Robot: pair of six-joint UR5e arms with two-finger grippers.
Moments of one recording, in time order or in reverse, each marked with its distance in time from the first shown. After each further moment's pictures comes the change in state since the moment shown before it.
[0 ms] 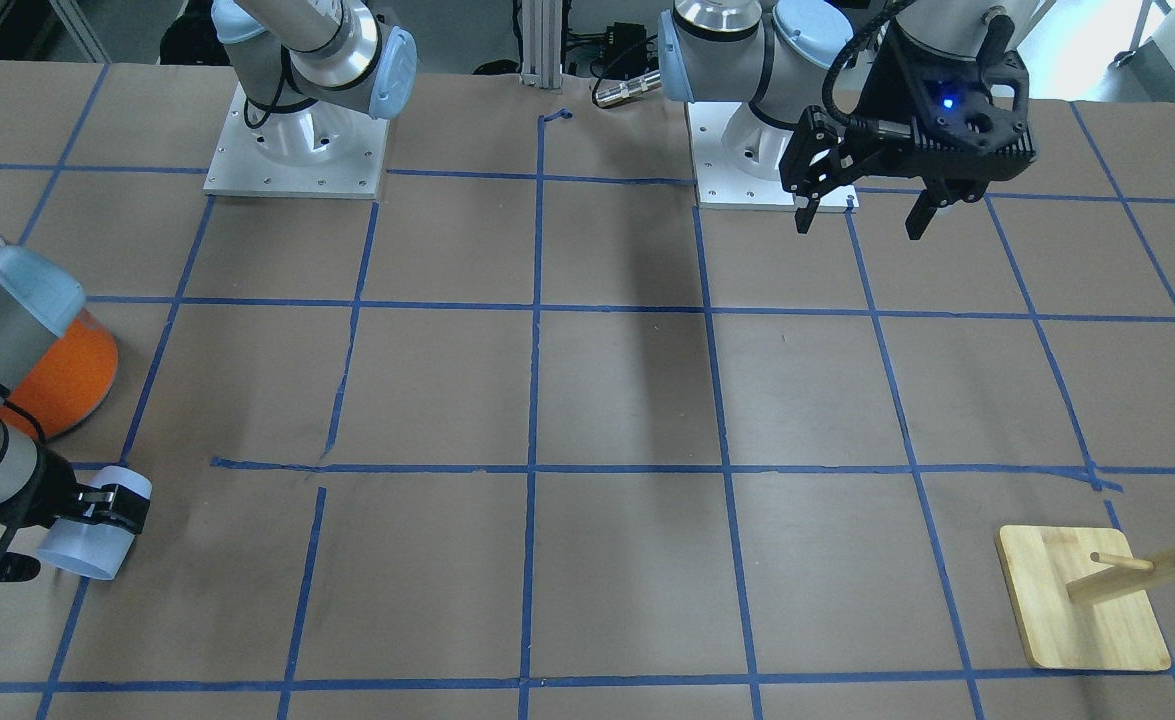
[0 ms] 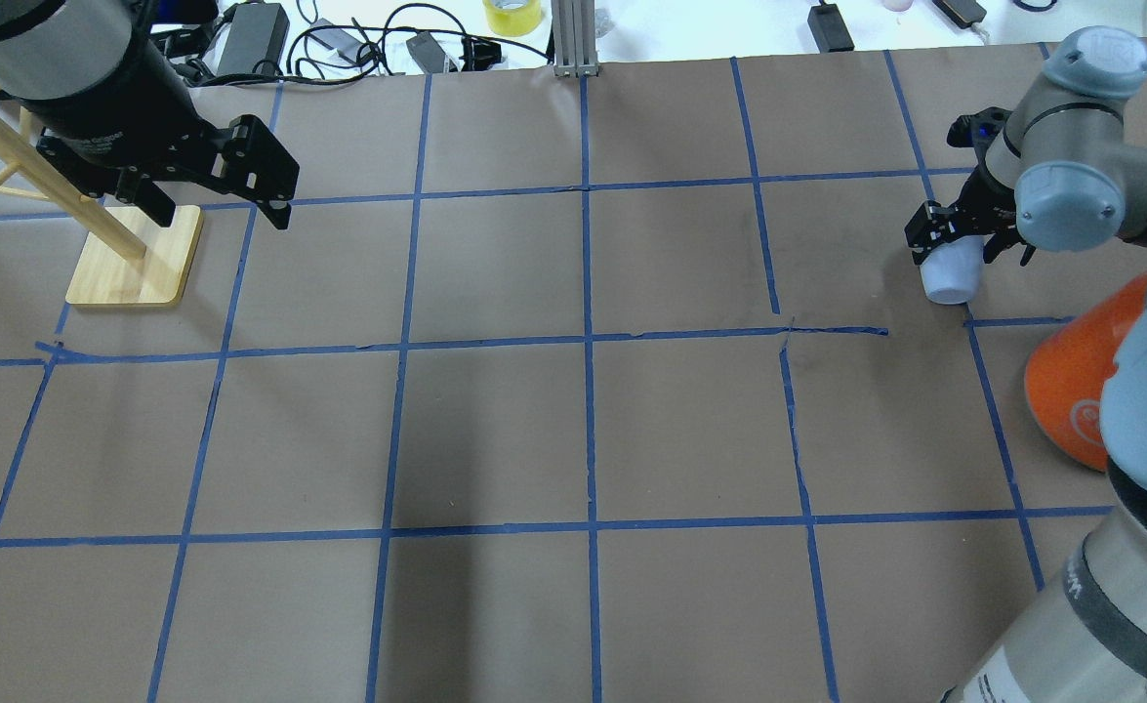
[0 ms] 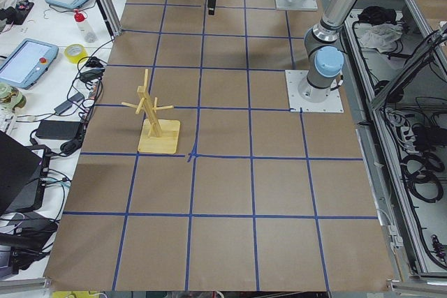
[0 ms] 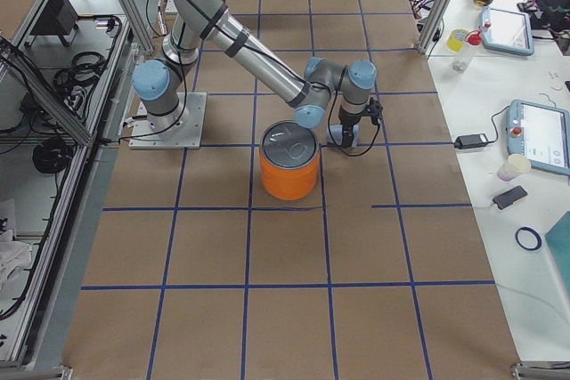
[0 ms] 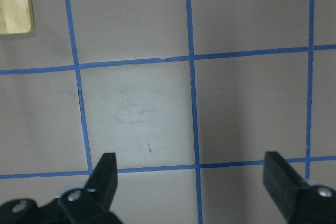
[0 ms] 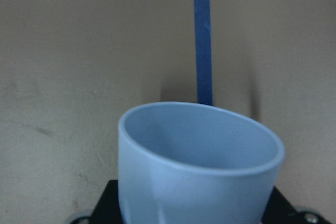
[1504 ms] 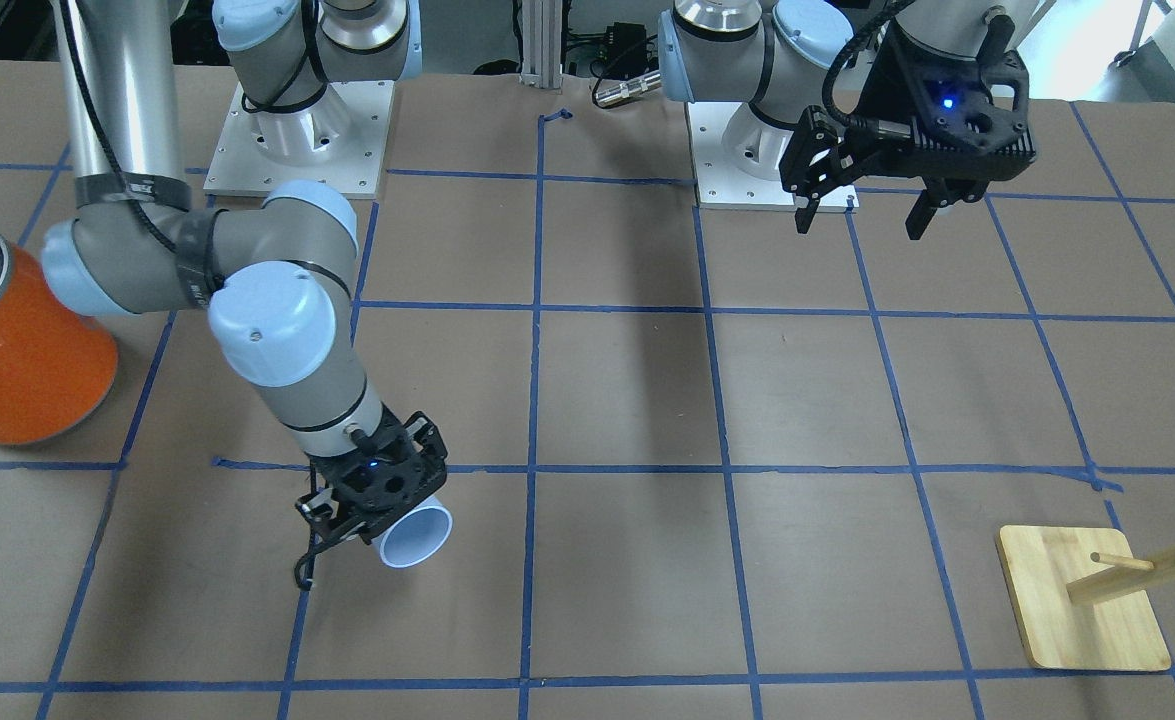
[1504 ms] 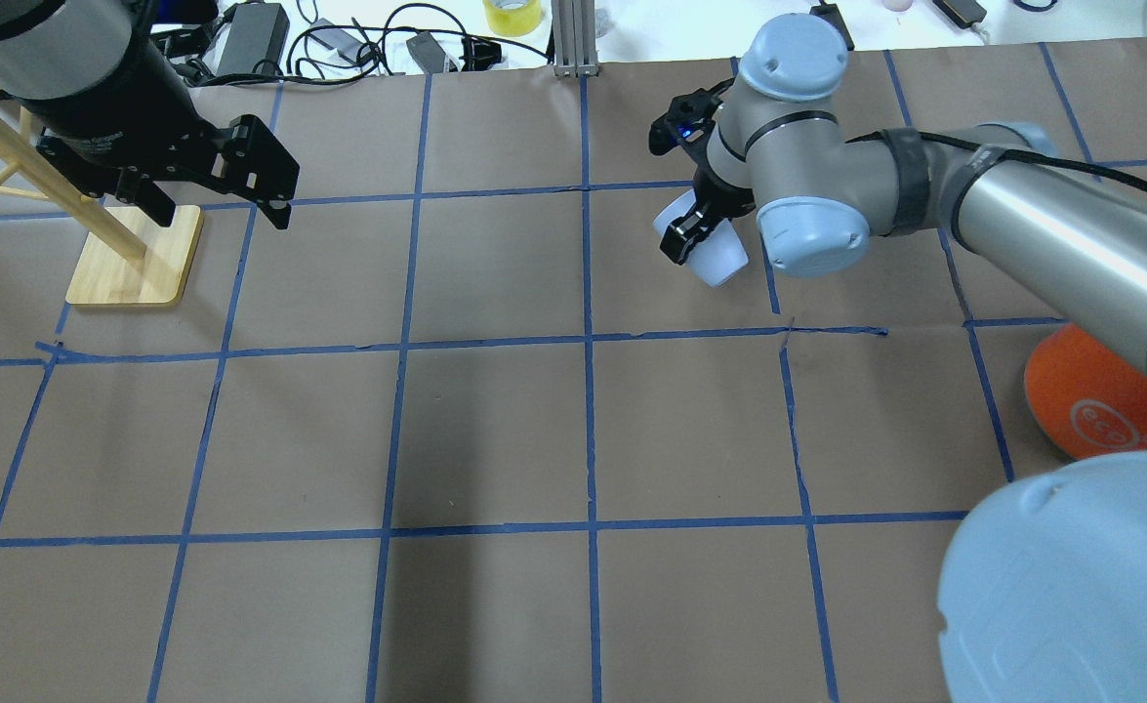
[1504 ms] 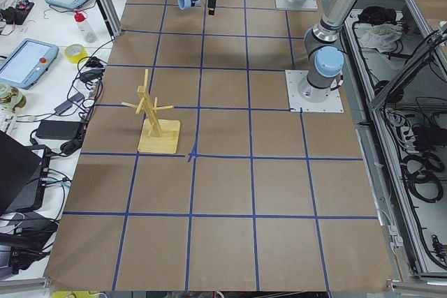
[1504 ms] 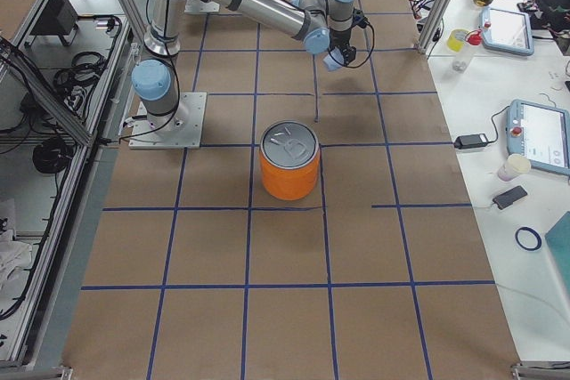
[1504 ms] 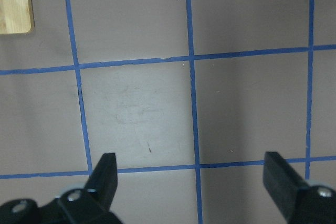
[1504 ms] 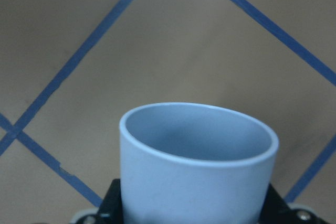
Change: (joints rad) left arm 0.000 0.000 0.000 0.000 0.000 0.000; right arm 0.495 -0.074 -0.001 -0.088 0.118 -0.351
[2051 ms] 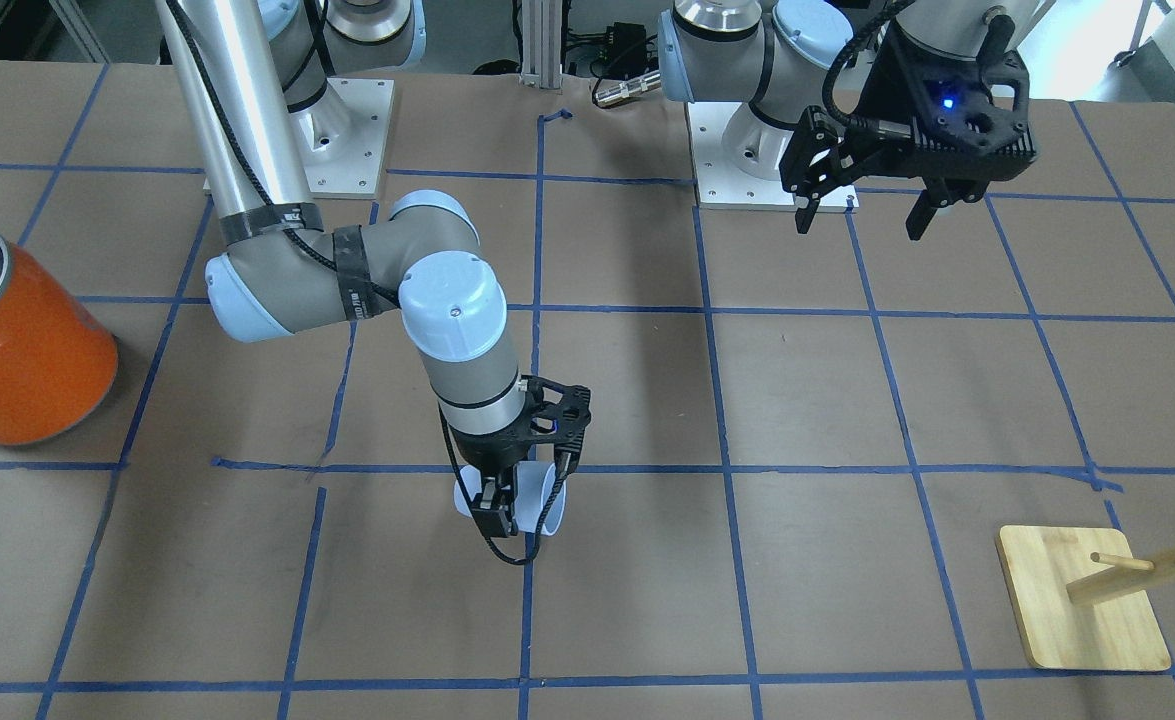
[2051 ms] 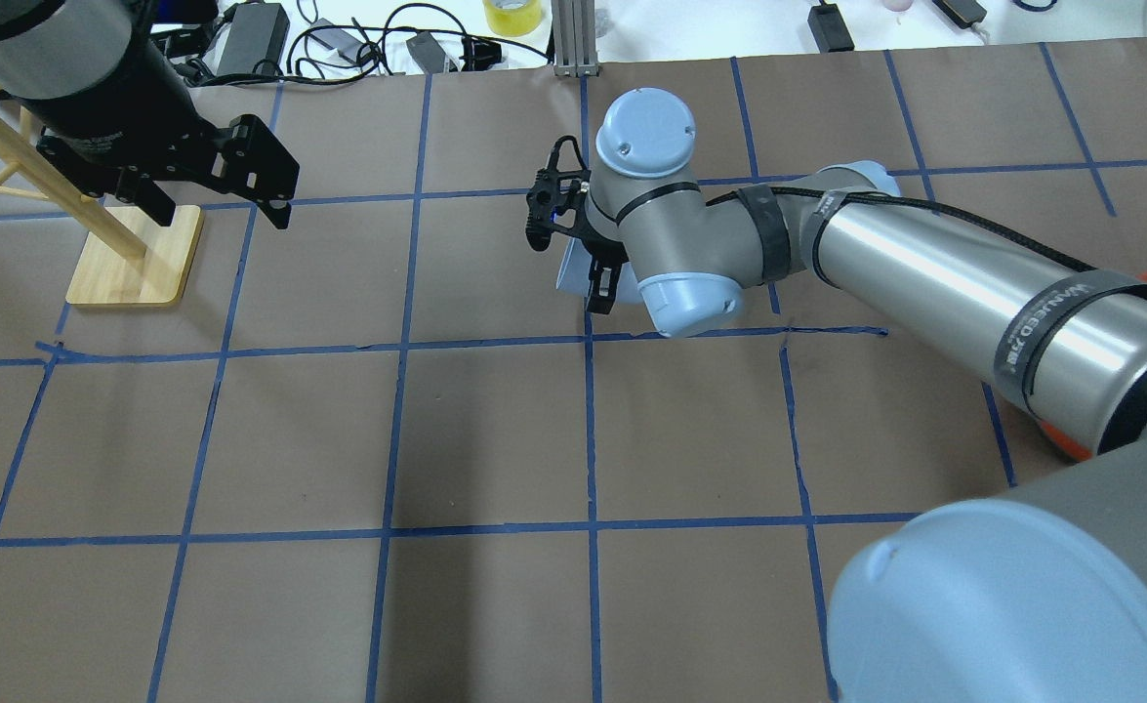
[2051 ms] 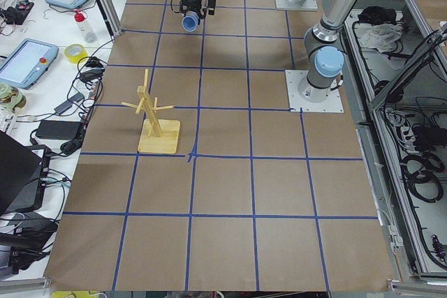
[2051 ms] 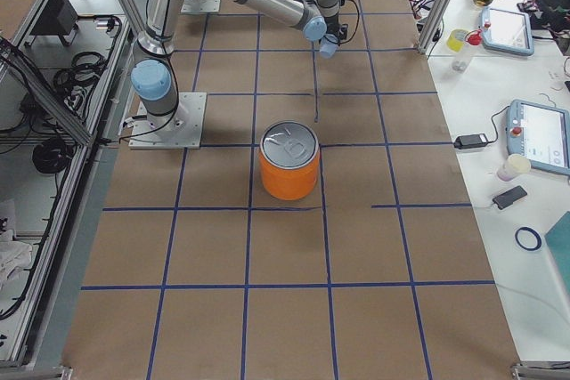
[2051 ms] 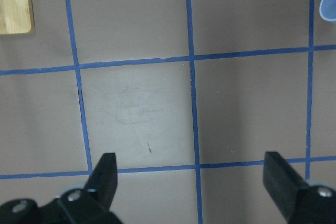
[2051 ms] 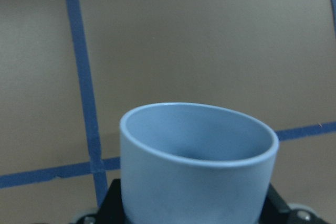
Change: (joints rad) left arm 0.000 0.000 0.000 0.001 0.000 0.000; right arm 0.191 0.076 -0.012 -0.133 -0.046 -0.487
